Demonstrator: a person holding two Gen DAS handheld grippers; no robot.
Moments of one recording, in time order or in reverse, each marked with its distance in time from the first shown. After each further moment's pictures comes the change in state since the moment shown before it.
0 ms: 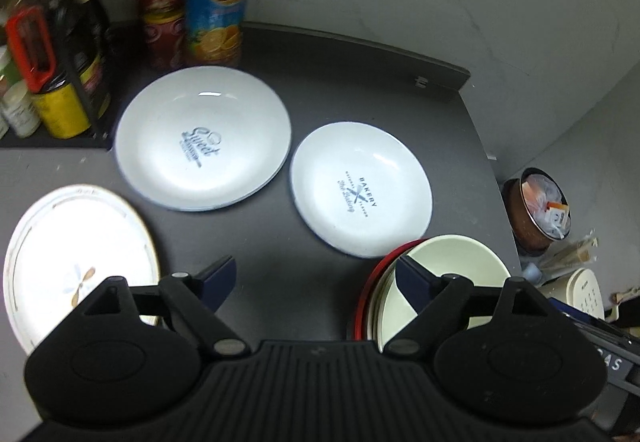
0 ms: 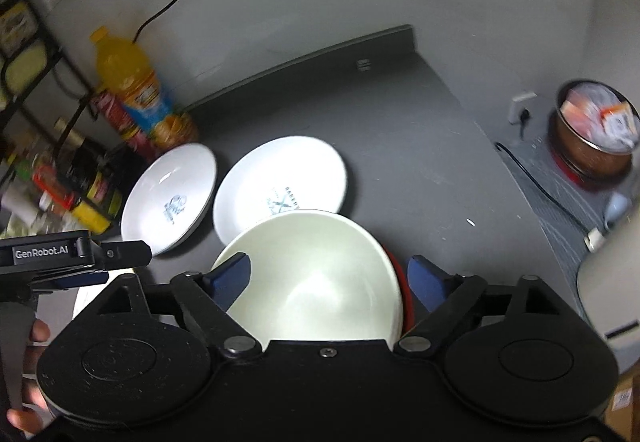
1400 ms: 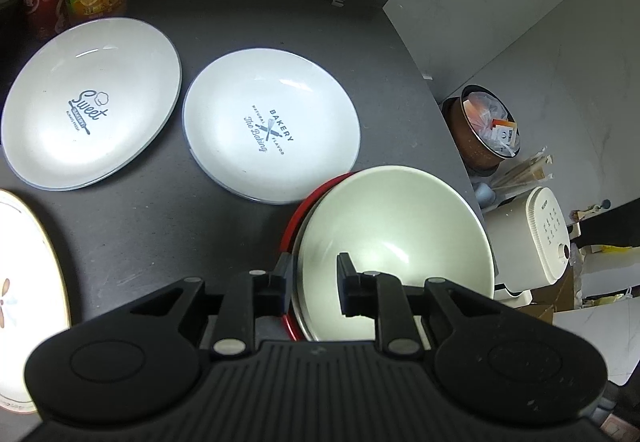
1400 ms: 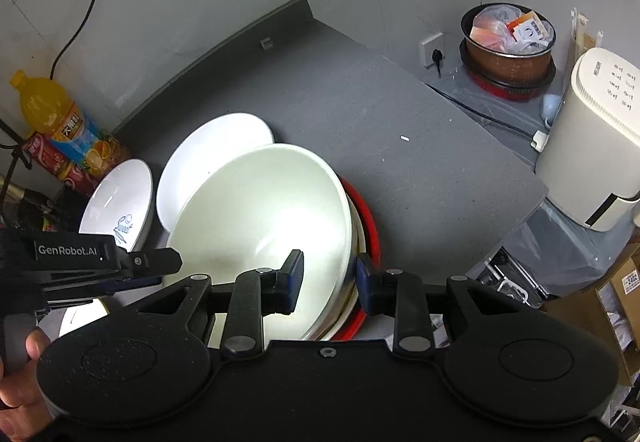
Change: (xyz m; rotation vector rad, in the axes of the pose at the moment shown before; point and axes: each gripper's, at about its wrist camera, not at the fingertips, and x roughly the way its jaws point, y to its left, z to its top) left arm 0.054 -0.035 -0.006 0.167 0.203 -0.191; right arm -0.001 -0.008 -0.060 0.323 -0.032 -0.182
